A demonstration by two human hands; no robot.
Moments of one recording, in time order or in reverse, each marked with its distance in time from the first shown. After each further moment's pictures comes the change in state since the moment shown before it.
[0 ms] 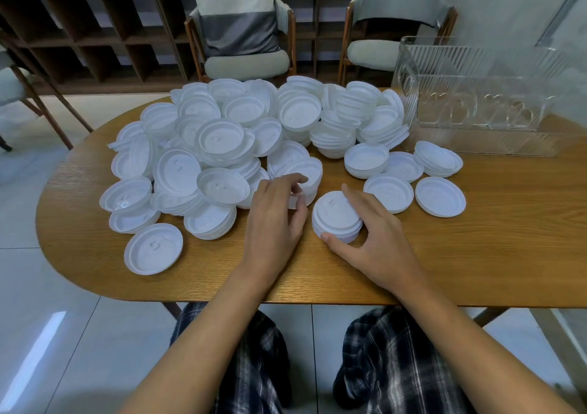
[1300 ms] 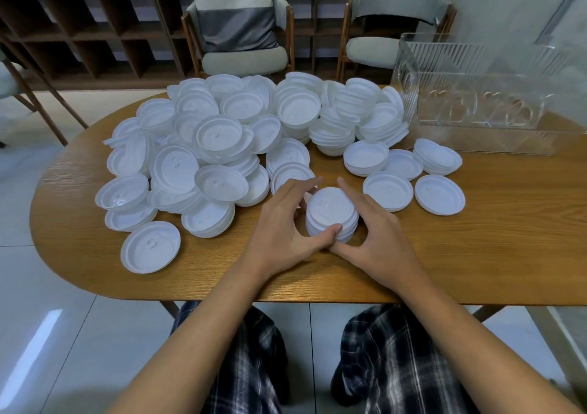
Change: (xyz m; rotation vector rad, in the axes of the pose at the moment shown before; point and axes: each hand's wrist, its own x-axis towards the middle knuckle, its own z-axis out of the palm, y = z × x) left_hand 0.002 0.006 -0.008 -0.247 -0.309 -0.058; right_hand 0.001 0.002 -0.001 0.083 -0.034 -0.073
